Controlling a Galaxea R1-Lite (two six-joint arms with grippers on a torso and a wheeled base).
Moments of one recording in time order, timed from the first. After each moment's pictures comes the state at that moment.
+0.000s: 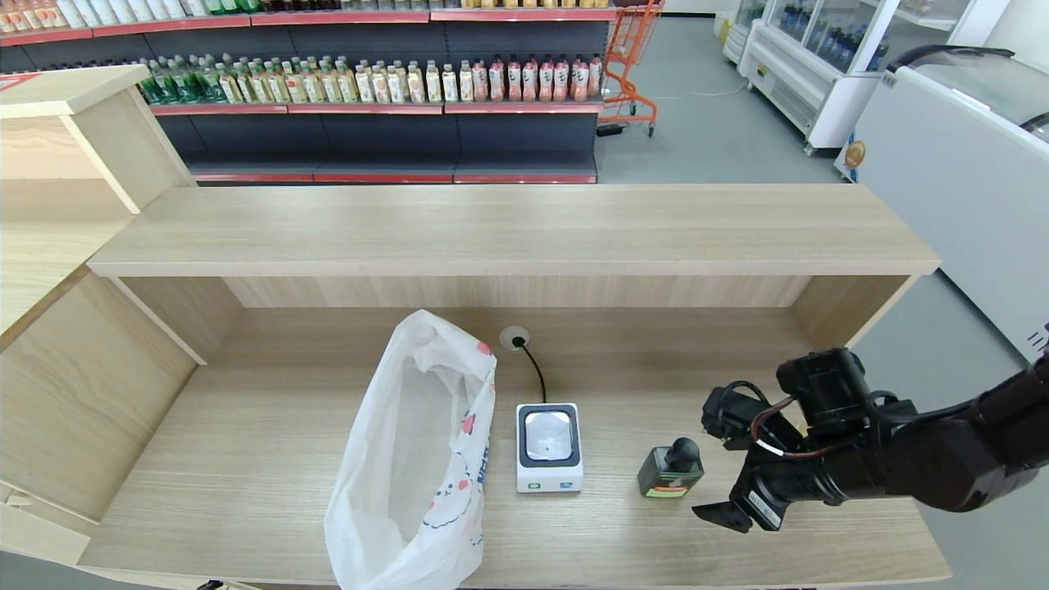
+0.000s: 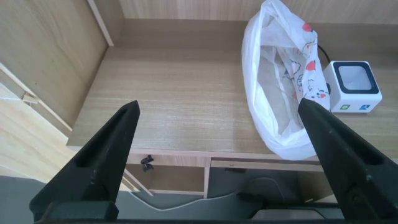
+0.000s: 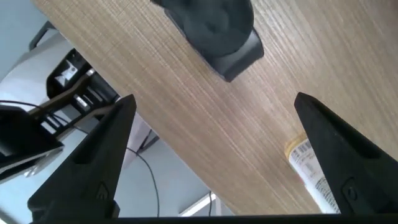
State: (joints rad) left arm 0.00 0.00 0.00 0.00 0.02 0.00; right arm 0.27 1.91 -0.68 -0.35 0.21 -0.64
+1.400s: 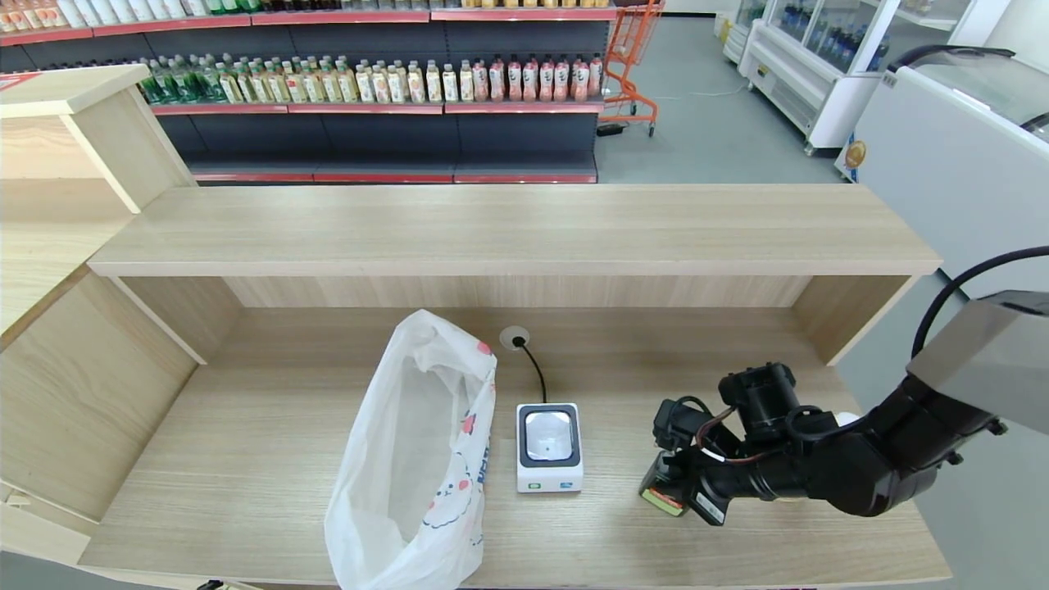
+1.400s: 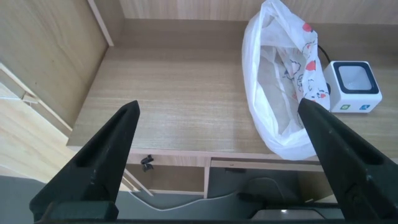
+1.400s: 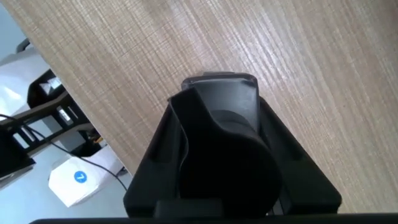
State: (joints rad) left arm 0.00 0.00 0.00 0.00 0.02 0.00; right arm 0.35 2.11 -0.74 -0.53 0.24 -0.69
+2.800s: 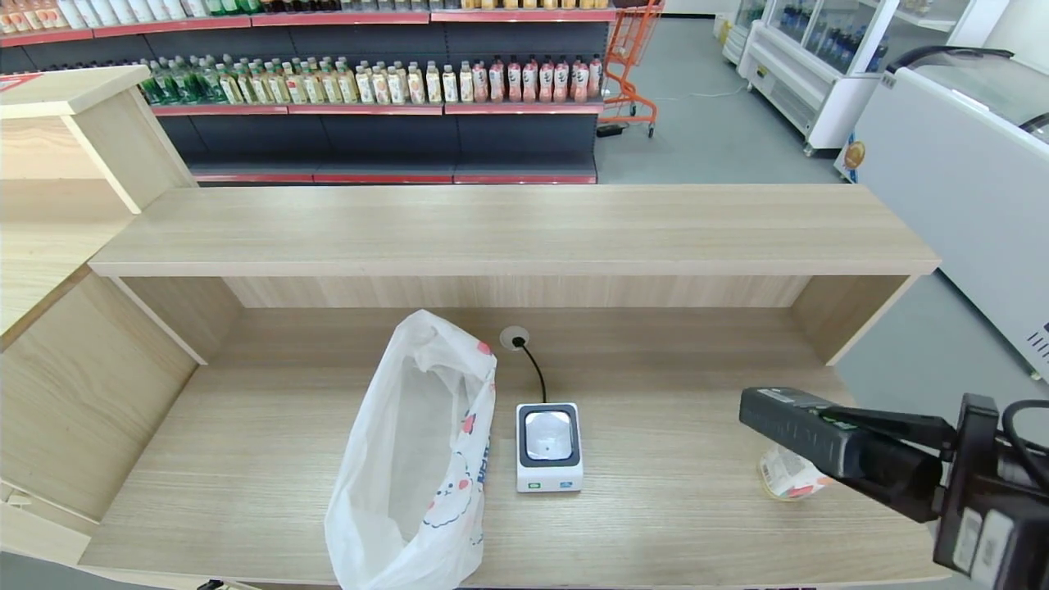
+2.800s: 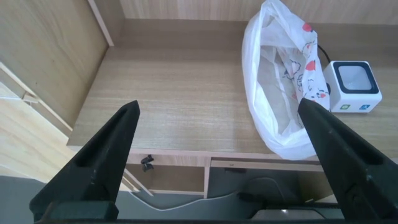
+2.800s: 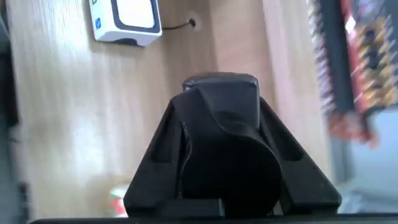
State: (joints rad) left arm 0.00 0.00 0.00 0.00 0.02 0.00; right arm 0.11 1.19 -0.31 -0.59 0.66 -1.53
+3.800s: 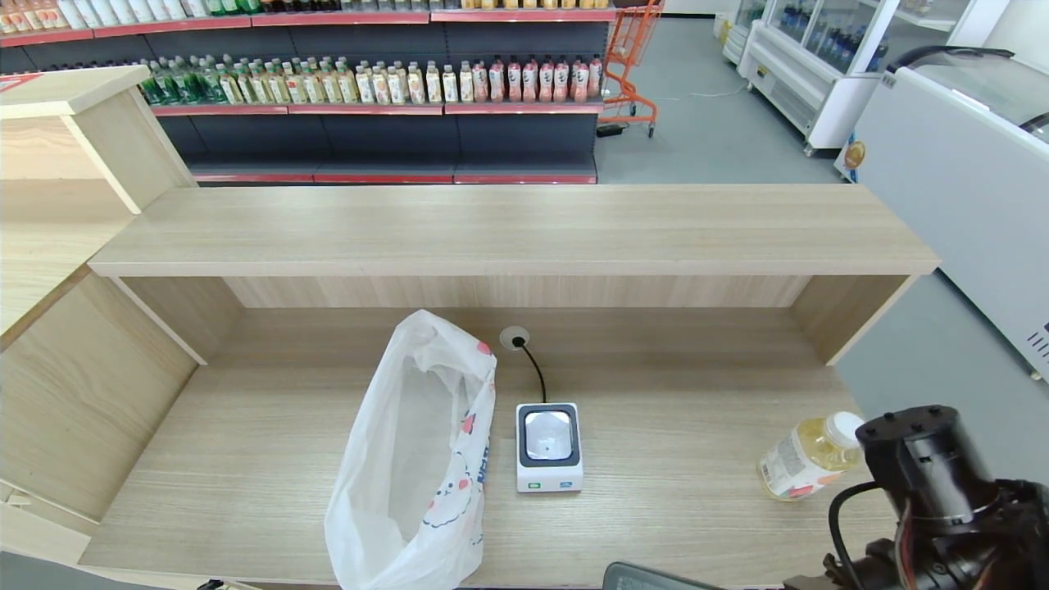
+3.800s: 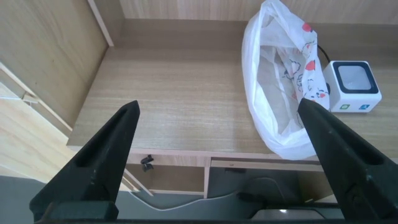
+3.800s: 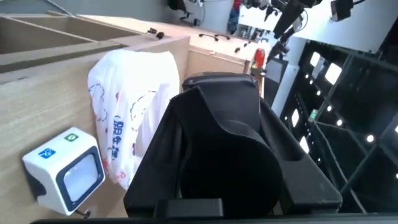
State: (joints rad) left arm 0.00 0.00 0.00 0.00 0.02 0.00; right arm 0.51 1.54 -0.38 -0.36 1.02 -2.80
